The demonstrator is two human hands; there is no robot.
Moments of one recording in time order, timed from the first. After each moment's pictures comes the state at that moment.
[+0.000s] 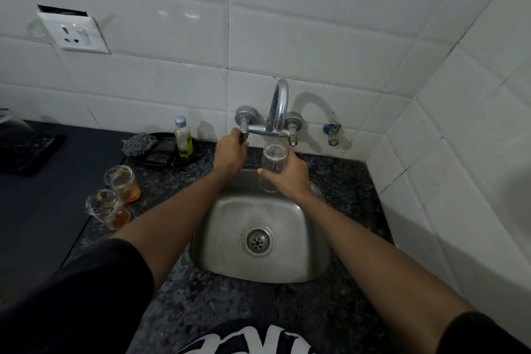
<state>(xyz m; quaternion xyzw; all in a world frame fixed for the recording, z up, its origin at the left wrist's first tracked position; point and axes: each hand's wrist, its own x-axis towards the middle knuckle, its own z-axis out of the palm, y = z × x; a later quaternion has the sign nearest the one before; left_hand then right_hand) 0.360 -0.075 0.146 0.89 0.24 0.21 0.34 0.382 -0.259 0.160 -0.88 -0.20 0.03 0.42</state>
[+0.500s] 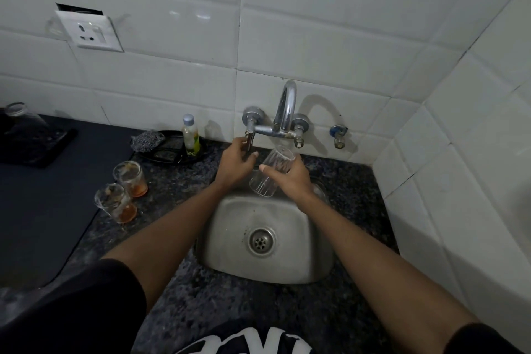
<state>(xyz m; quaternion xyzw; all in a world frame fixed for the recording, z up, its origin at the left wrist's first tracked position) 0.329 -0.080 0.127 0.83 0.21 0.20 0.47 0.379 -0.255 0.152 -0.83 -0.14 0.12 0.52</state>
